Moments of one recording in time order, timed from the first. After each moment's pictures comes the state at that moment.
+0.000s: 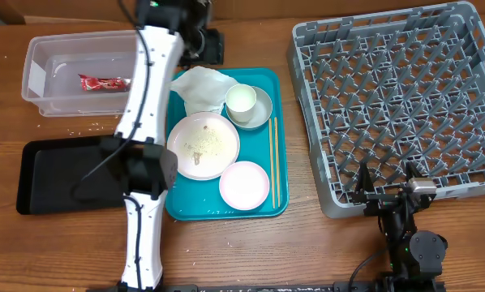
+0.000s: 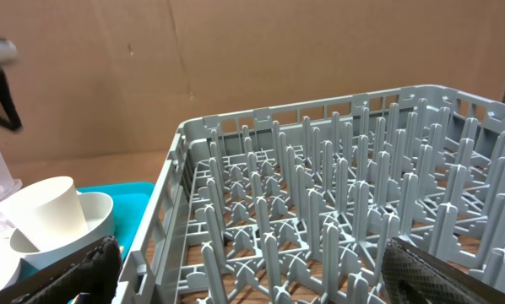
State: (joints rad) left arm -0.22 2.44 2.64 -1.43 0.10 -0.18; right arm 0.01 0.01 0.02 -0.04 -0.03 0.12
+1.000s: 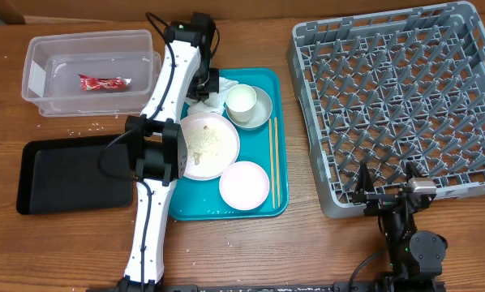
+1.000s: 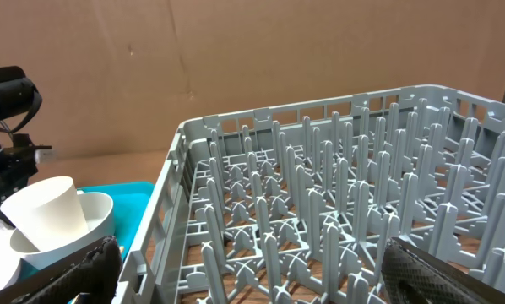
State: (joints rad) left arm -0.21 2.69 2.61 -1.47 -0.02 -0.24; right arm 0.01 0.01 0.02 -0.04 -0.03 0.12
